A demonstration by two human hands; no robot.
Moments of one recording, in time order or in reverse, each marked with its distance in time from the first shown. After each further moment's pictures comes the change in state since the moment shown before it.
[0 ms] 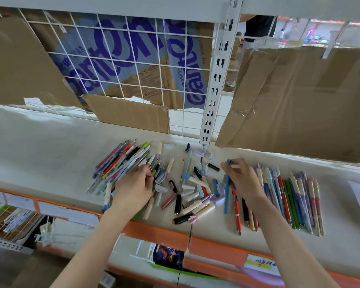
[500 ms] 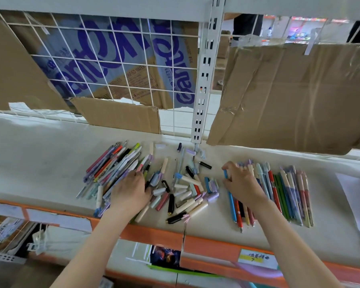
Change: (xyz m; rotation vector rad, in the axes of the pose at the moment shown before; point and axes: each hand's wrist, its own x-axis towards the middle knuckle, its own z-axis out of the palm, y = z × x) left_hand 0.004 0.008 0.011 0.216 -0.126 -0.015; right_hand 0.001 0.018 -0.017 -0.758 -0.065 -0.156
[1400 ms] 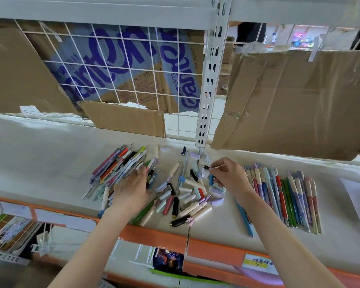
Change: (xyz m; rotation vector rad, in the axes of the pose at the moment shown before) left_hand 0.003 -0.009 -0.007 -0.054 -0.019 0.026; right_hand 0.009 -0.040 -0.001 0.736 0.028 0.093
